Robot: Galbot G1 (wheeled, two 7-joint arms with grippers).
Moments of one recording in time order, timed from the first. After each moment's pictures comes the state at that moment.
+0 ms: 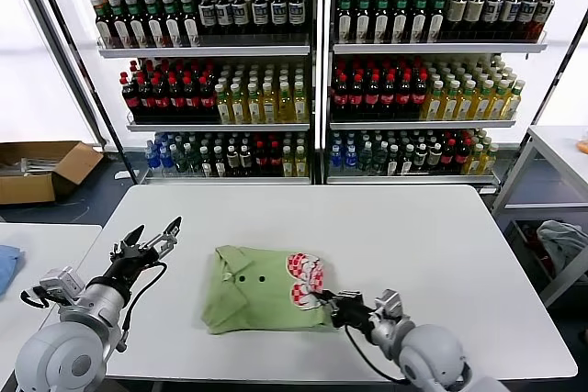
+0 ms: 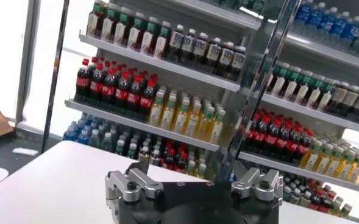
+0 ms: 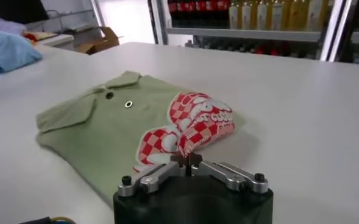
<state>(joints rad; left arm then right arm) 1.34 -1.10 -0.70 -2.18 -0.91 0.50 -0.22 -1.12 0.96 0.13 1.92 0.51 -0.53 -0.21</state>
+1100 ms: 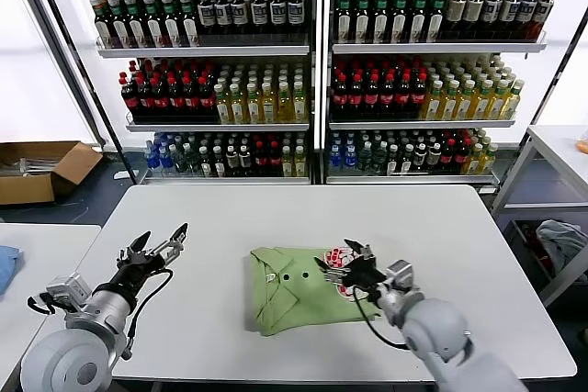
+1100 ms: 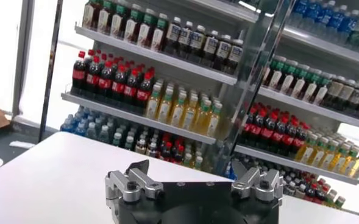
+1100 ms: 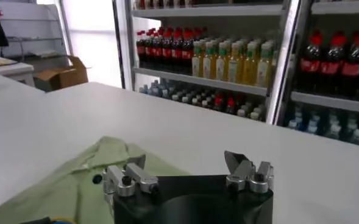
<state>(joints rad) 1.37 -1.12 -0.69 -2.21 -0.89 0.52 -0.22 -1.01 1.07 0.11 1.88 0.45 -0.48 -0.10</state>
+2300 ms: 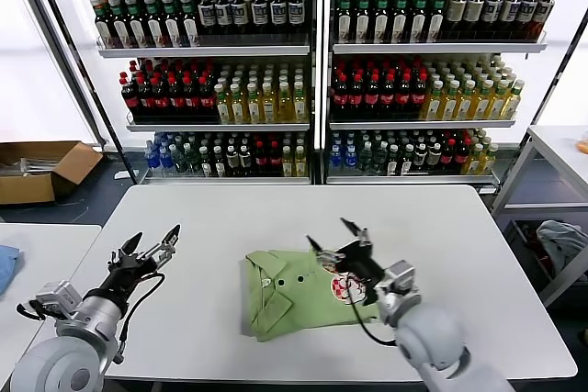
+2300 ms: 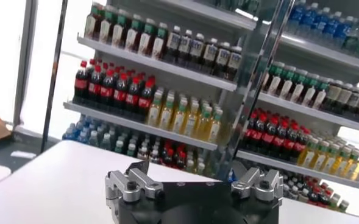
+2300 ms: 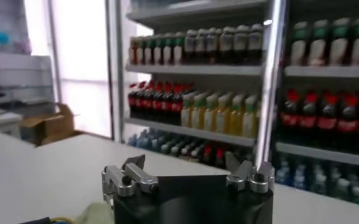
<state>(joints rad) 1.41 -1.14 -0.75 -2.20 -0.83 0.47 -0.12 -1.11 1.11 0.24 2.02 0.40 -0.36 -0.06</state>
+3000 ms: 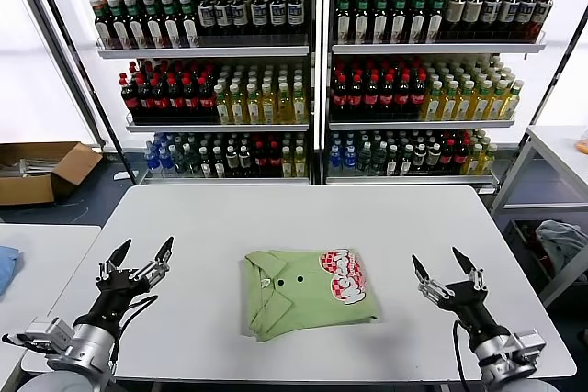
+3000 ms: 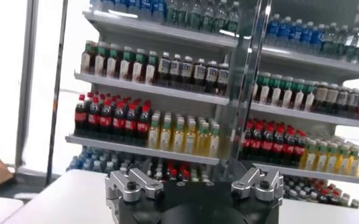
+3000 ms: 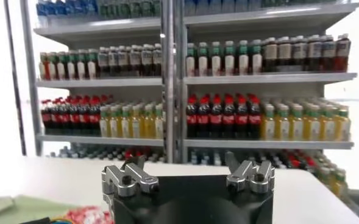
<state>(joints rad) 1.54 -1.27 -0.81 -2.24 -0.57 0.33 0.07 -1.59 1.22 0.76 2.12 0.41 -0.12 -0.18</state>
